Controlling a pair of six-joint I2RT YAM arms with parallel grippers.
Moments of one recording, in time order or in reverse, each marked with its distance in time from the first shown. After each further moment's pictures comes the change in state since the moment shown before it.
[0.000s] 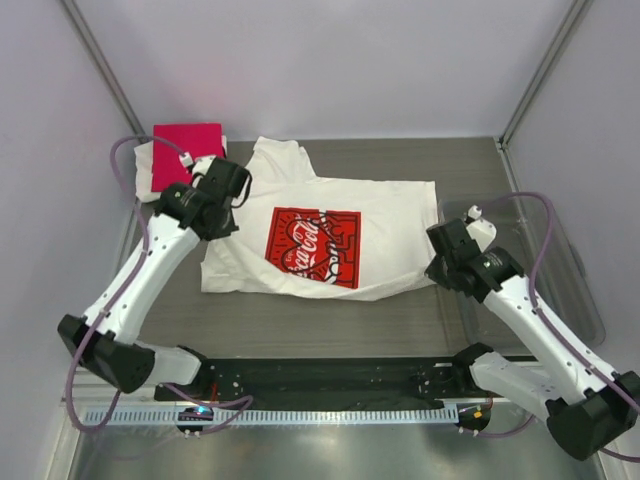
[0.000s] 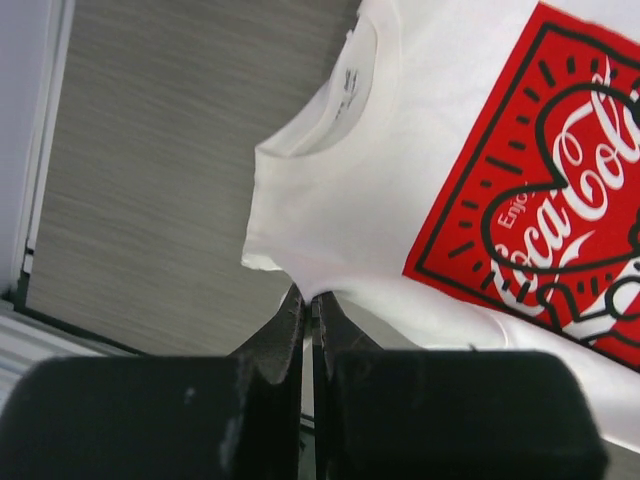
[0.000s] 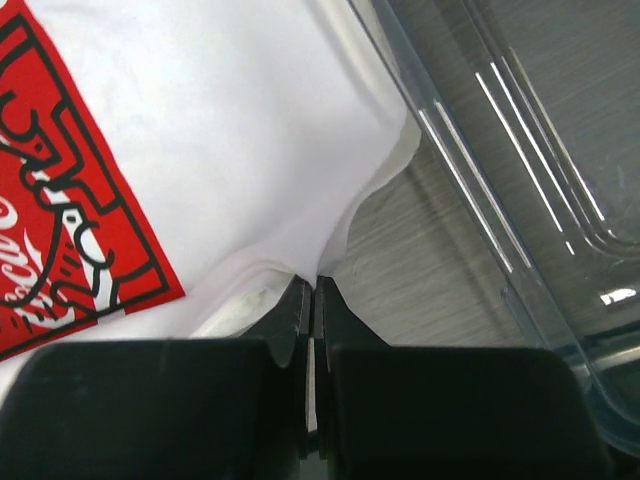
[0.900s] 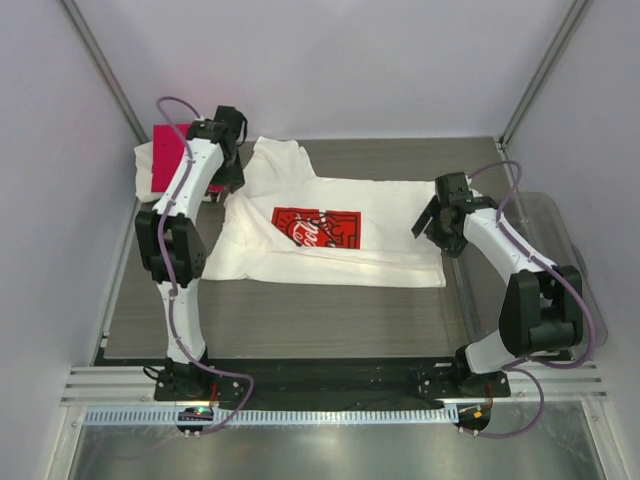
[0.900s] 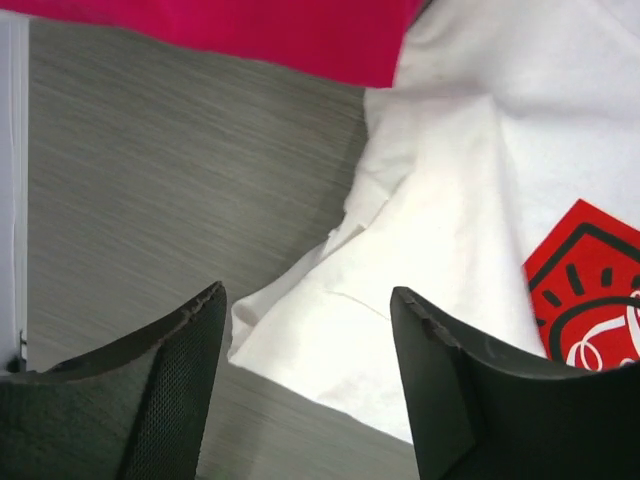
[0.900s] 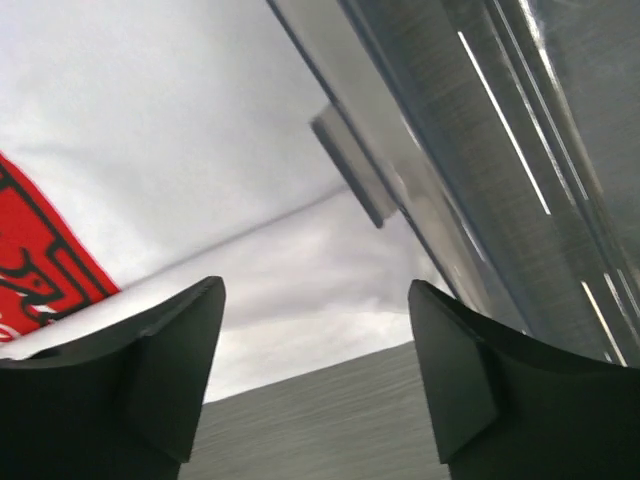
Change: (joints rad) left arm 0.286 0.795 0.623 0.051 0.133 0.250; right arm -0.359 0.558 0.167 0.300 -0.259 -0.257
